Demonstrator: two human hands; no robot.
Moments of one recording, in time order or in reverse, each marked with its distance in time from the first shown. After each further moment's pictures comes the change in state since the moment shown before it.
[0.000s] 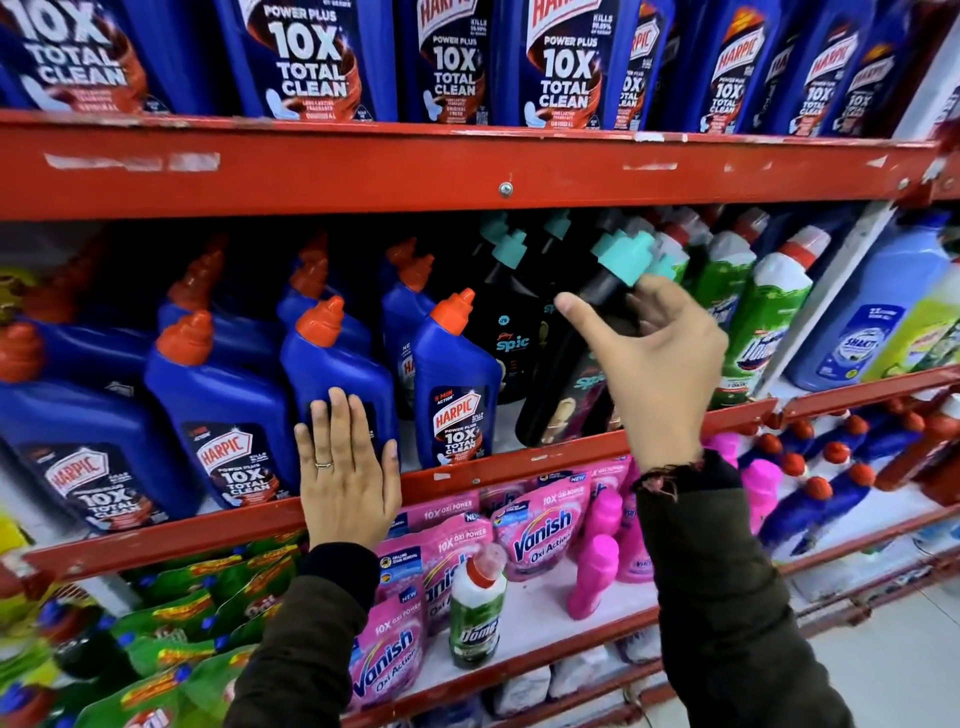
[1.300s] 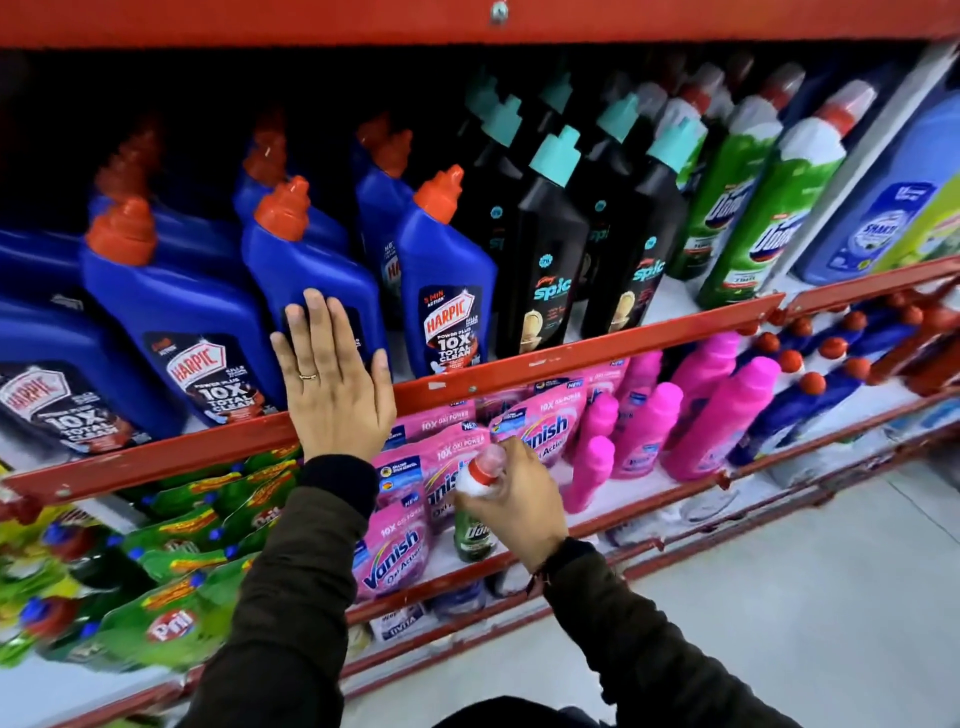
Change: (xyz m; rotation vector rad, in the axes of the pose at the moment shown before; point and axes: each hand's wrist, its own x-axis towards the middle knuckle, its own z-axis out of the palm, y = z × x) left_hand 0.002 0.002 -0.008 -0.025 -0.062 -0.031; right_hand -0.203 0.152 0.038 -0.343 -0.874 0.303
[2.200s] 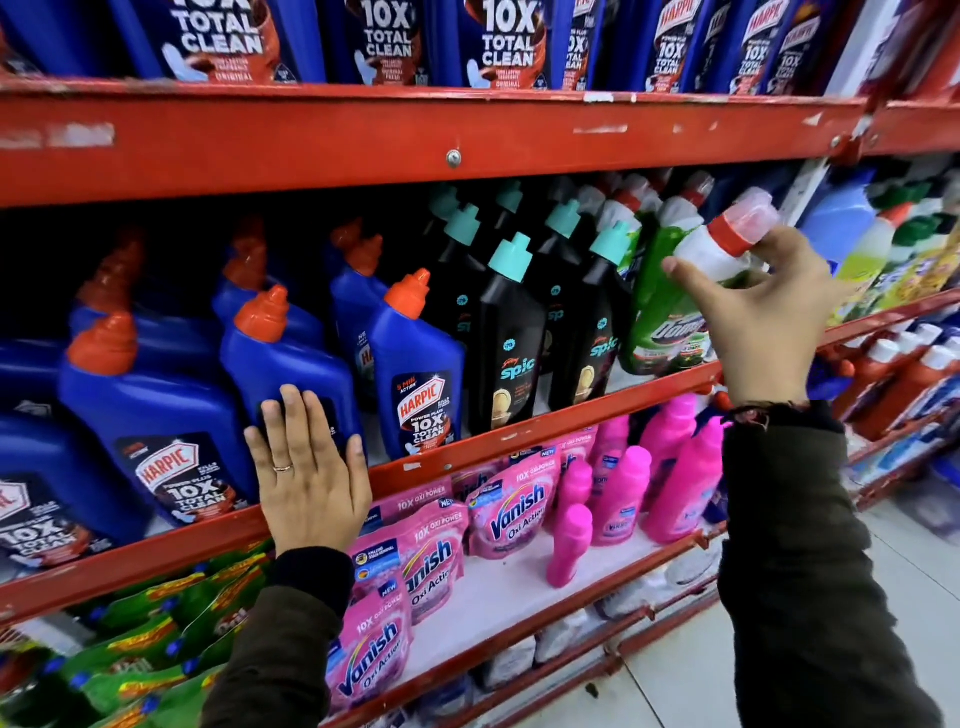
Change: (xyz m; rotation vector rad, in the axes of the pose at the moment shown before) left_hand -0.002 -0.002 0.006 -0.025 0.044 0.019; right_hand 0.049 -0.071 -0.292 0.196 1.040 -0.268
